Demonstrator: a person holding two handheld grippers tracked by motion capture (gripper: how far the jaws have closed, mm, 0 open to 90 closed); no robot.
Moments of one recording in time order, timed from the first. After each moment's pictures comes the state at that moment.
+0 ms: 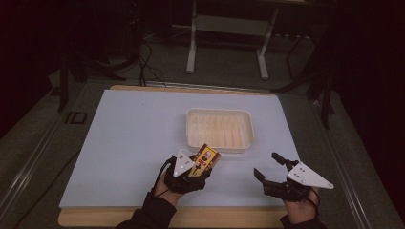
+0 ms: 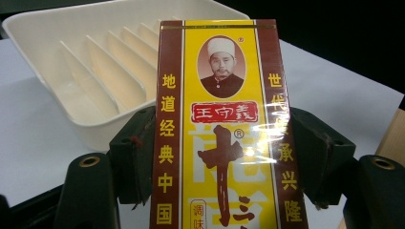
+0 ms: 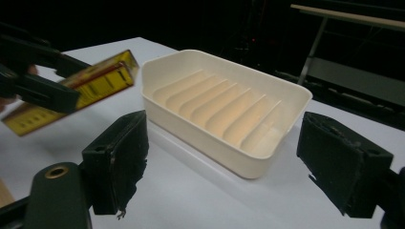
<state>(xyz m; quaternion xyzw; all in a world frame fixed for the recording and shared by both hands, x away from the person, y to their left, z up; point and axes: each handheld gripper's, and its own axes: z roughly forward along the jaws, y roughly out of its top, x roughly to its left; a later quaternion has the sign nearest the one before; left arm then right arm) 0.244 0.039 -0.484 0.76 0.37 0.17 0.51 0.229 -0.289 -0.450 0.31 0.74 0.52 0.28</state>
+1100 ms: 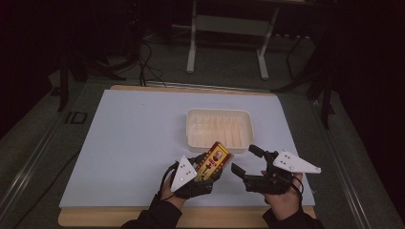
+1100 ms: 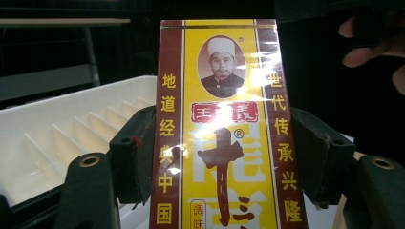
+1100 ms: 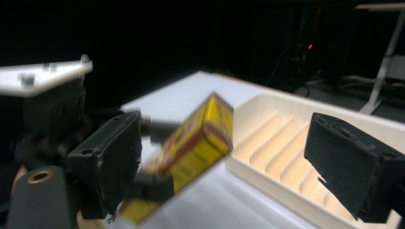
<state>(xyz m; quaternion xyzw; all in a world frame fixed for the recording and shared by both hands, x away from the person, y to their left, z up) 0.228 0.026 -0.479 0.71 0.28 0.22 0.61 0.233 -0.228 -0.406 0.31 0.72 0.60 0.17</state>
